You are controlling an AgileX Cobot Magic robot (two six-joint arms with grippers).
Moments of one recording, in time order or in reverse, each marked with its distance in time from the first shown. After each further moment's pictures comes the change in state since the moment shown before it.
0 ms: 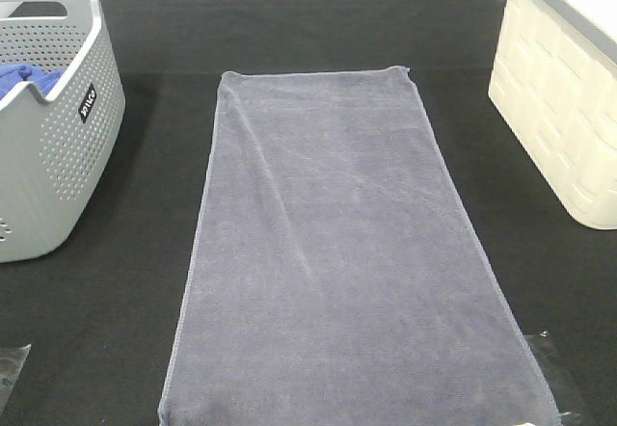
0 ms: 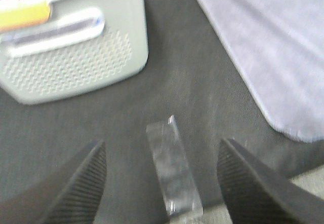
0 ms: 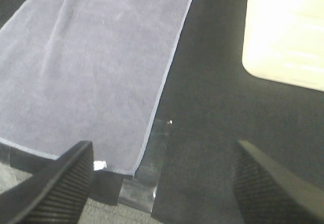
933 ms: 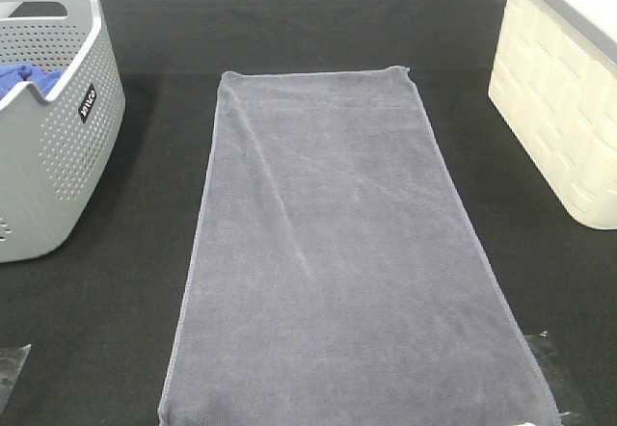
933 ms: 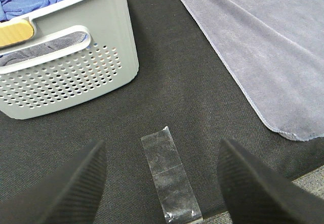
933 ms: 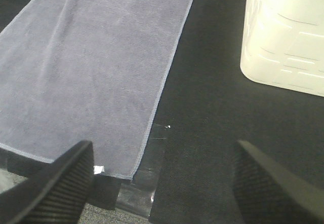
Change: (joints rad) left arm 0.008 -0.001 0.020 -0.028 -0.035 0.057; right arm -0.016 0.000 0.000 0.002 -0.013 -0.008
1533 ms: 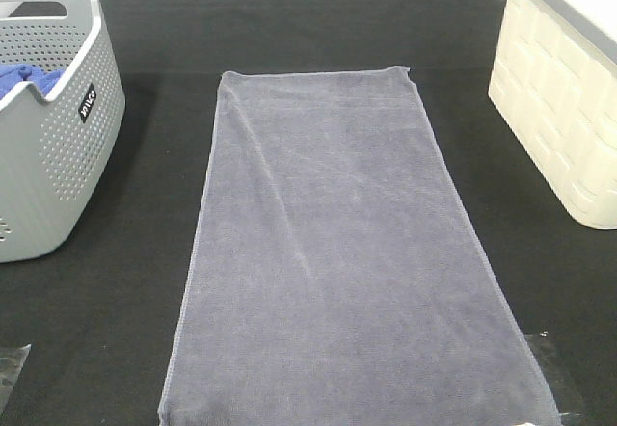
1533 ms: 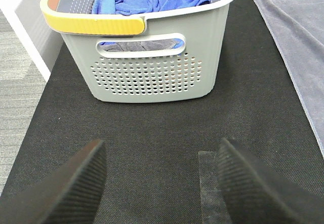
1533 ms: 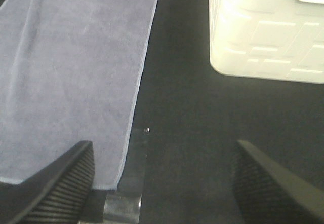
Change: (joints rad) left arm 0.355 -0.114 0.000 0.000 -0.002 0.000; right arm -0.144 -0.034 0.000 0.013 -0.002 -0.001
